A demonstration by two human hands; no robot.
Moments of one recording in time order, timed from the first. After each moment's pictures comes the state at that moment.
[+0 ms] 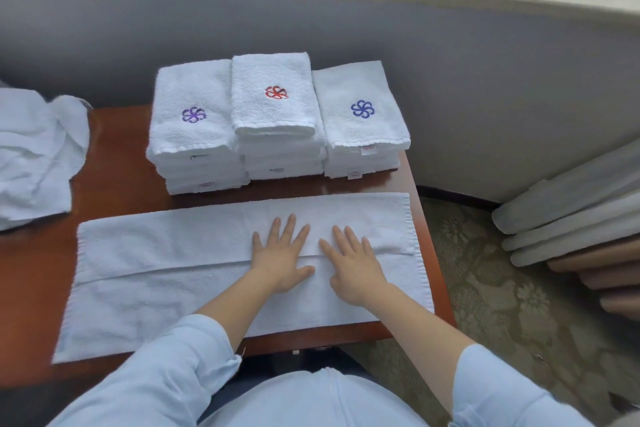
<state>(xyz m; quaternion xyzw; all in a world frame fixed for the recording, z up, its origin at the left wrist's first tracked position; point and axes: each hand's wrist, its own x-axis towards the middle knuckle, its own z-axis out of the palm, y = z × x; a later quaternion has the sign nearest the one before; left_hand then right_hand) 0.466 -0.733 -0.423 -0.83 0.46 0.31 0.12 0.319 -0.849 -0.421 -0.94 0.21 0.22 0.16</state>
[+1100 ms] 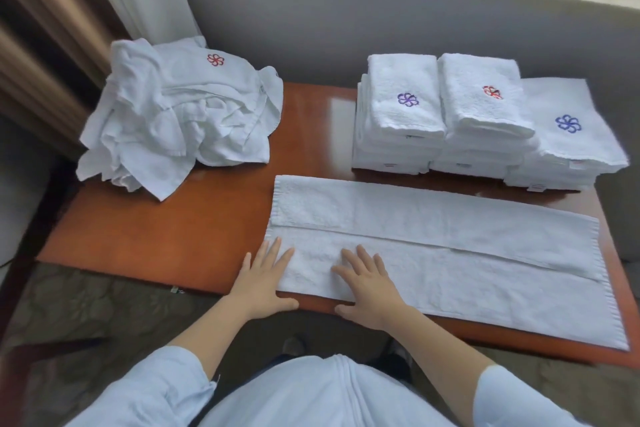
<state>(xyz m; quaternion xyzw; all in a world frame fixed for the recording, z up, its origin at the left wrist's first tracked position) 0.594 -0.374 -0.426 -0.88 0.36 0.31 0.05 0.456 -0.586 -0.437 -0.96 0.05 0.19 0.19</state>
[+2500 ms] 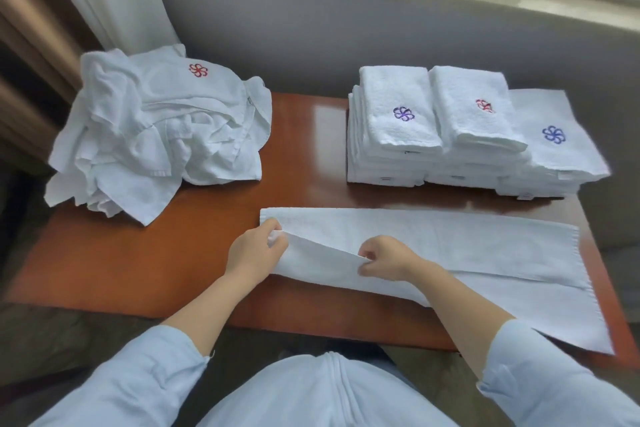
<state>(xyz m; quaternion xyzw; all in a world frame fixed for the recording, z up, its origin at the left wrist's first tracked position) 0.671 -0.406 -0.393 -0.92 0.23 0.19 -0.24 0.528 -0.649 -0.387 -0.89 0.18 0.27 0.31</state>
